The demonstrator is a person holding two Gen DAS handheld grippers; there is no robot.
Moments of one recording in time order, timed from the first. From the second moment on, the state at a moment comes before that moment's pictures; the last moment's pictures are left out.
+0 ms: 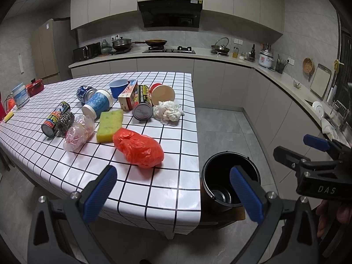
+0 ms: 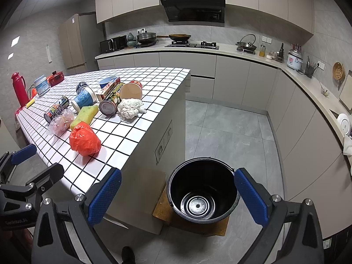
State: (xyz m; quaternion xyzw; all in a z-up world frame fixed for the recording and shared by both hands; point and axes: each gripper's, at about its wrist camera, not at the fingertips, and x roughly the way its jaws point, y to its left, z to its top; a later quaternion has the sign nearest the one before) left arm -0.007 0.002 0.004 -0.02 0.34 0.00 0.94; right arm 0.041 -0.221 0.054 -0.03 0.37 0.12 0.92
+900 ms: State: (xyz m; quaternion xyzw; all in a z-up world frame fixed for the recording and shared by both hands) left arm -0.006 0.020 -0.001 -0.03 0.34 0.02 0.94; right arm 0.047 -0.218 0.051 -0.03 0.37 0.12 0.92
